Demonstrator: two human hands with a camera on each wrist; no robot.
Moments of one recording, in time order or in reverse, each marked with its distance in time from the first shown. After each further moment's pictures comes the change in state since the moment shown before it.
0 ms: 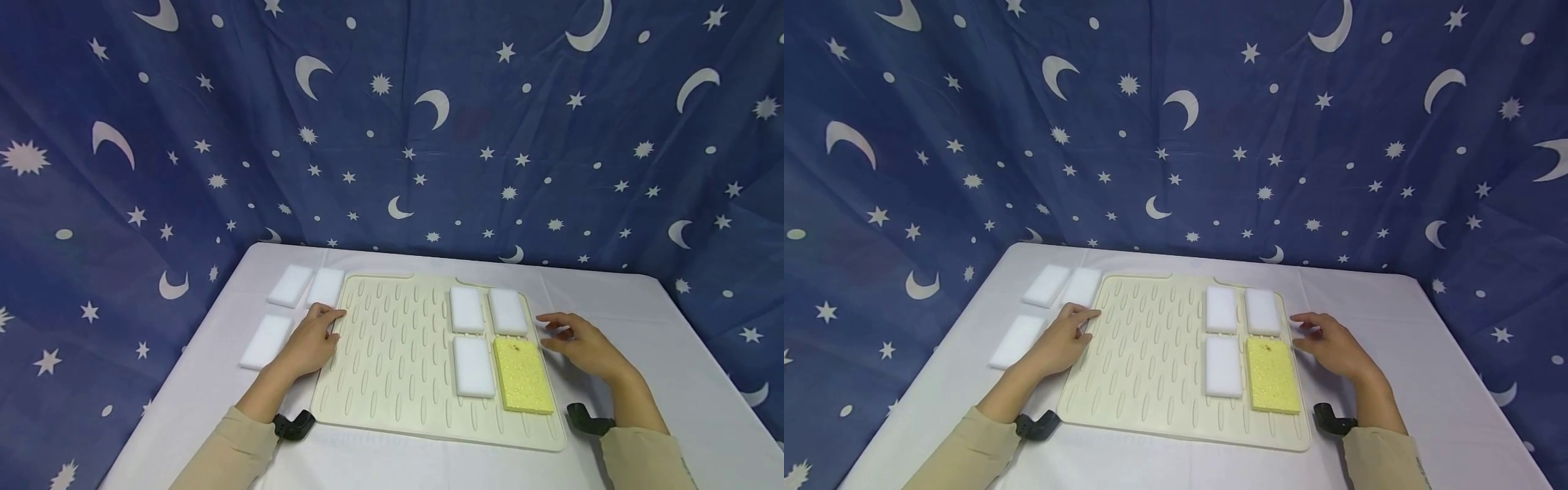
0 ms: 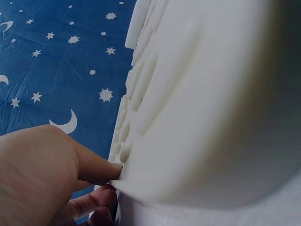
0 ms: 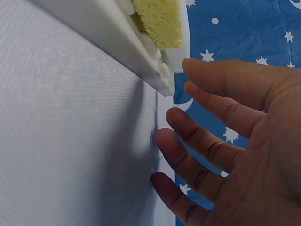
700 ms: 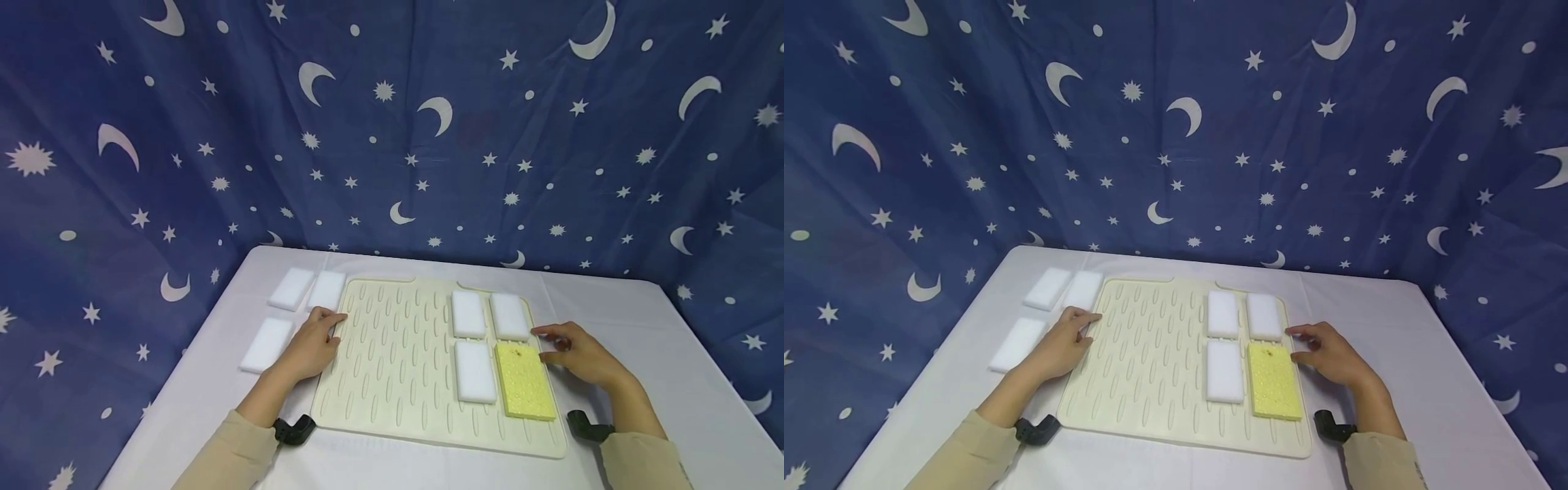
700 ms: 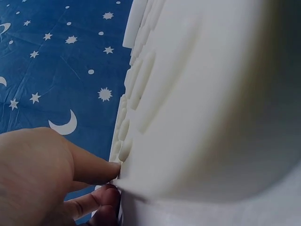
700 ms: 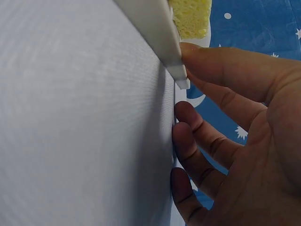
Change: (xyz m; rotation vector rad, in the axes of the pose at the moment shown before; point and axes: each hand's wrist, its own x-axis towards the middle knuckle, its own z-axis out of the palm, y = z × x) left_hand -0.001 0.001 -0.002 0.001 0.000 -0.010; right_hand 0.006 0.011 0.008 -0.001 -0.054 -0.004
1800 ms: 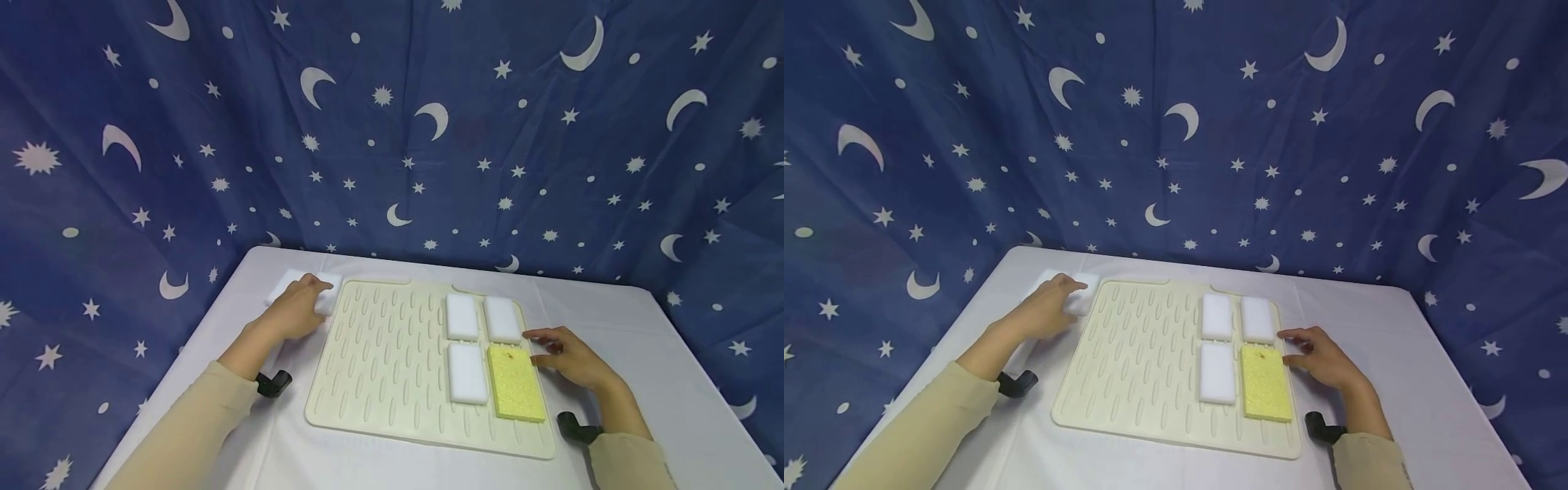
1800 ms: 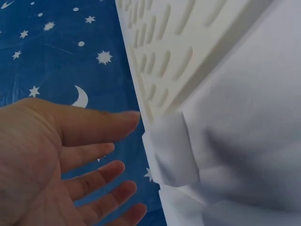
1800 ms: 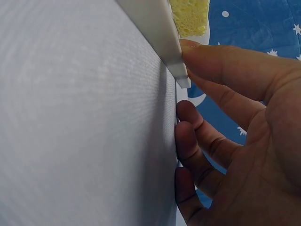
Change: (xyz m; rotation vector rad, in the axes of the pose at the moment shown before) left_hand 0.026 0.023 -0.068 0.290 -0.089 0.088; right_hand 0.000 0.006 0.002 0.058 -0.013 0.039
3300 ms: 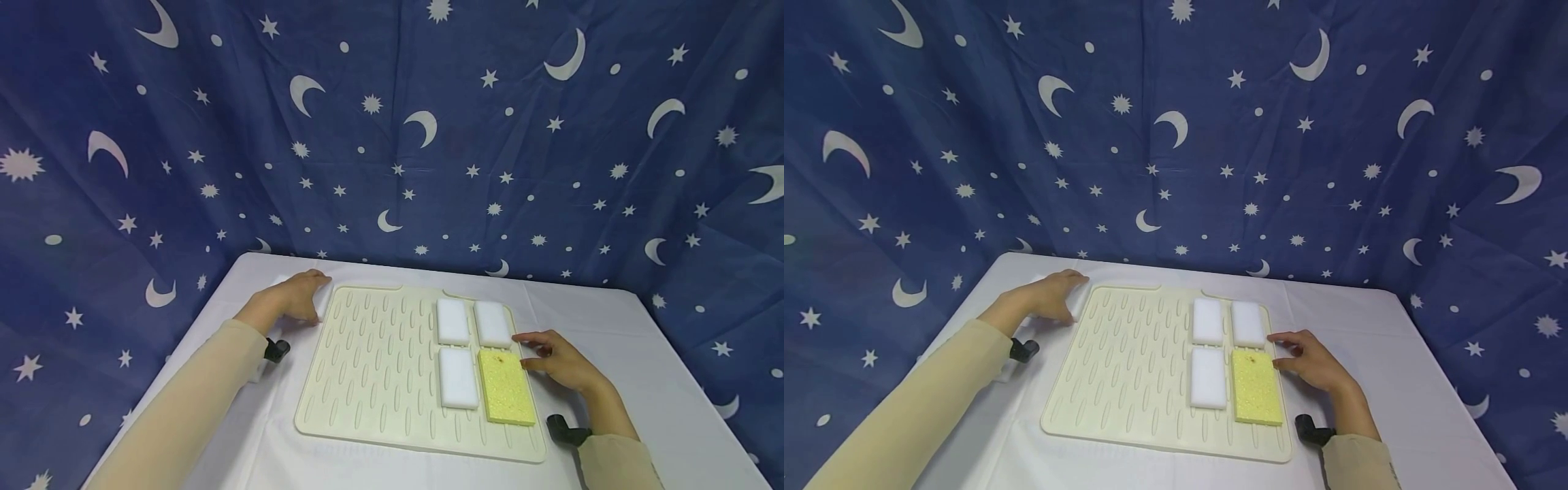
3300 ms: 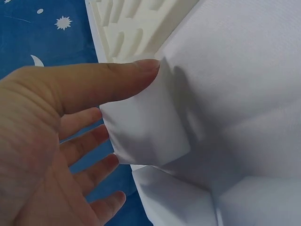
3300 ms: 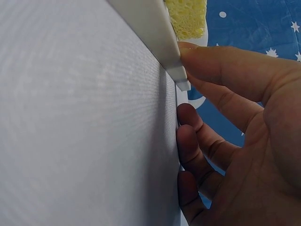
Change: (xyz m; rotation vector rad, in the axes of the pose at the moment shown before) left_hand 0.060 -0.015 -0.006 0.078 -0.246 -0.029; right_hand 0.004 0.008 0.004 0.048 0.035 -0.009
